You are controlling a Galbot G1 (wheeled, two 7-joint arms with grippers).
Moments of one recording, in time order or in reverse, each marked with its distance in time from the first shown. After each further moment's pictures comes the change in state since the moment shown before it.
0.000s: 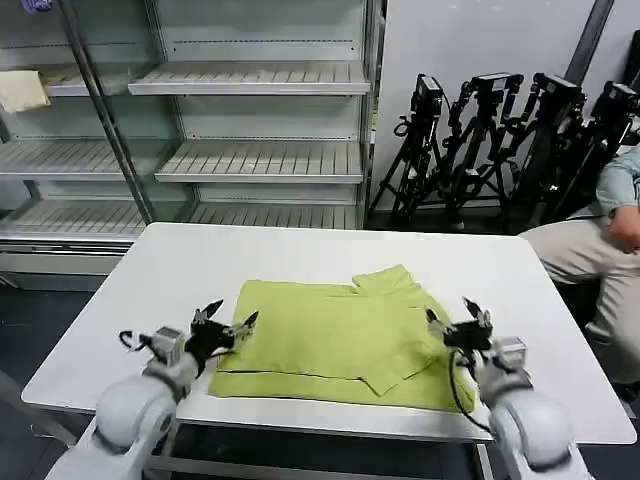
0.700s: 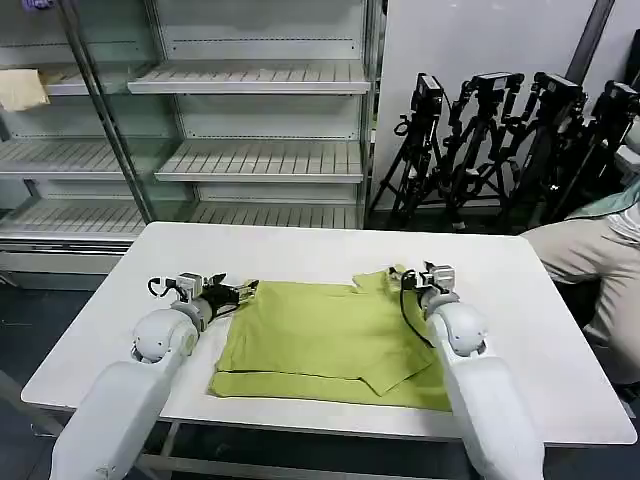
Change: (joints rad) left arm -0.307 -0.033 0.122 0.397 -0.083 0.001 0.017; right arm 0.404 0.117 -0.158 -0.505 -0.021 -0.016 0.036
